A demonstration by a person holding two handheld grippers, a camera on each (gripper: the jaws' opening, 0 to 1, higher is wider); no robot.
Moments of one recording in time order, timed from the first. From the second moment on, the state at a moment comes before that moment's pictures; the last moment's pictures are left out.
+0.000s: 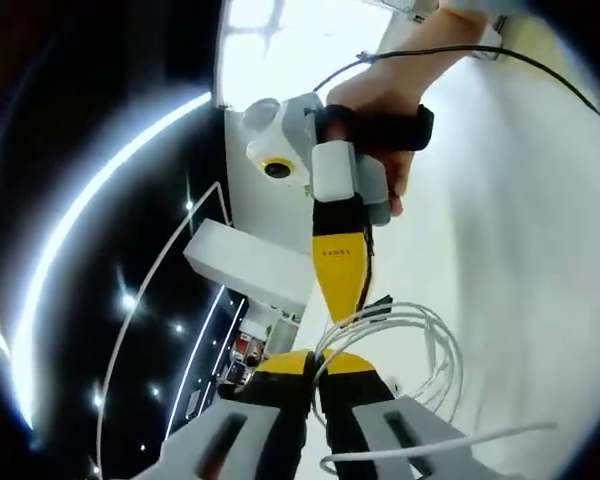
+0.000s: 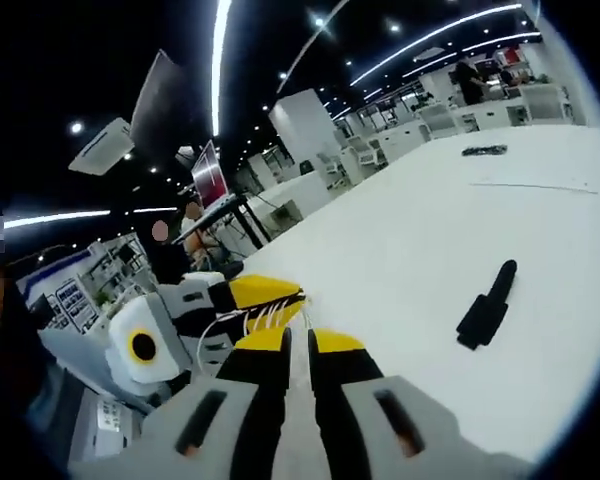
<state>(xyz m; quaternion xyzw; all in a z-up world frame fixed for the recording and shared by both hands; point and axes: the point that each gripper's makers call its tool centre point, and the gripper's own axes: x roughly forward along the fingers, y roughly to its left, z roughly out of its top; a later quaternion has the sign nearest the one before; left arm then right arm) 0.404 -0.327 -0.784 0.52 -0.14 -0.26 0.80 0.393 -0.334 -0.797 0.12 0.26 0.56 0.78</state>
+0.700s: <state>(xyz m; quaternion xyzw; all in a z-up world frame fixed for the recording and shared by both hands) 0.403 -0.334 -0.788 0.53 -0.15 -0.27 0.79 0.389 -0.330 -0.811 0.15 0.30 0.56 0.76</state>
